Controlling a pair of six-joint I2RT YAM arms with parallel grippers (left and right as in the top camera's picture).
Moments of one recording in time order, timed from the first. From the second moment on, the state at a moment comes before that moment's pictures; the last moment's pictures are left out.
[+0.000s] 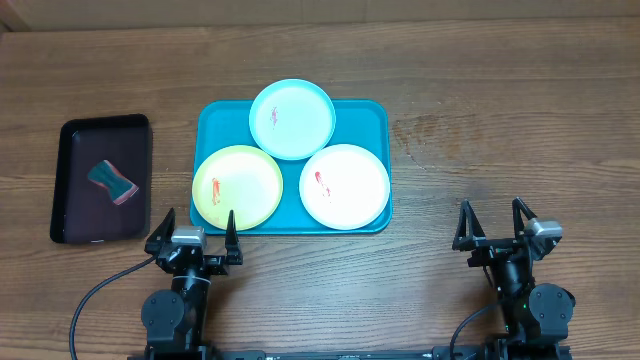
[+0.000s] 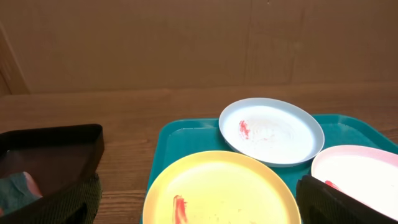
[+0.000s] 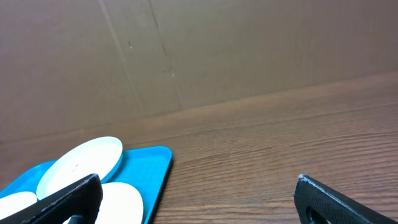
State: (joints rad) left arm 0.02 0.02 0.01 -0.07 0.06 0.01; right arm -0.02 0.01 0.02 -0.02 -0.14 0.25
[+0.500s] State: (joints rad) left arm 0.02 0.02 0.01 0.05 0.17 -0.09; right arm -0.02 0.01 0.02 -0.02 -0.14 0.25
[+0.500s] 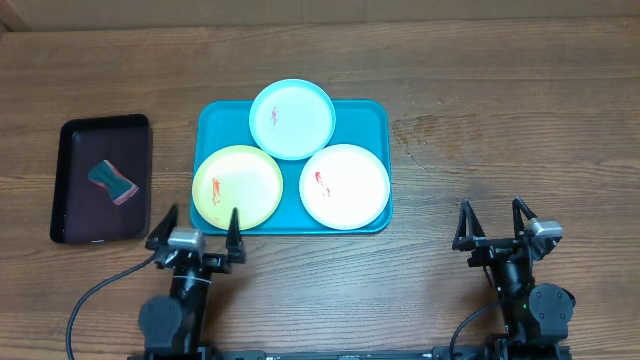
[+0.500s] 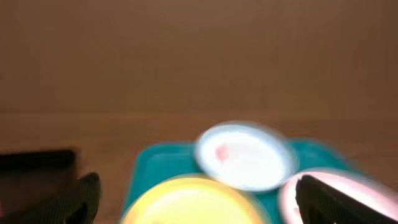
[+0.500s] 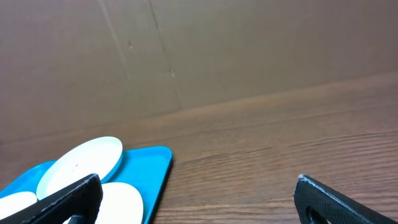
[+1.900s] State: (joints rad) left arm 0.02 1.11 1.33 -0.92 -0.04 -0.11; right arm -0.02 0.01 0.02 -0.02 -0.14 0.25
